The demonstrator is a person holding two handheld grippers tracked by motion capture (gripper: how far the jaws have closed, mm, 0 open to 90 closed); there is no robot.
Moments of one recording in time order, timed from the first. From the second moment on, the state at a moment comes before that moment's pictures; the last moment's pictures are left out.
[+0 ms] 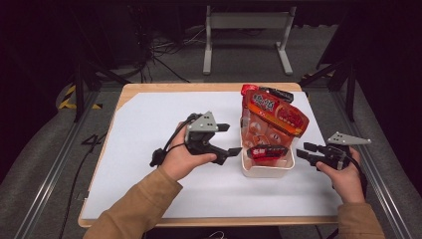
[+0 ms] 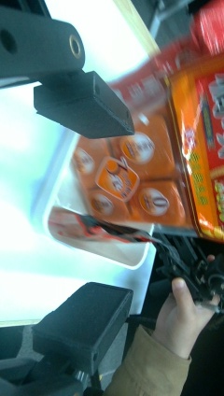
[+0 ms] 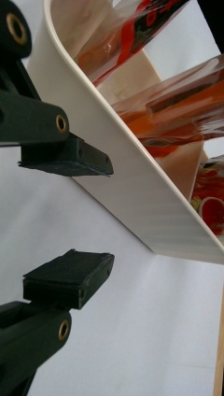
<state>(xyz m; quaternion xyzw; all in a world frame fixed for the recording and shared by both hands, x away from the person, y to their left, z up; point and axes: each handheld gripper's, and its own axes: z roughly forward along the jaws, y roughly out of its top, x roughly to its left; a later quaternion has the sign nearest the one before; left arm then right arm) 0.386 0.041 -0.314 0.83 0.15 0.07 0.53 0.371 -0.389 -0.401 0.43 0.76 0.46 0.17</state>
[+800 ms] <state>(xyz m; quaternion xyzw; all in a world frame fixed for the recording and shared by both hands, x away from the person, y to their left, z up) 0.366 0.167 -0.352 0.80 0.29 0.13 0.51 0.370 -0.388 -0.403 0.43 0.76 0.46 0.18</state>
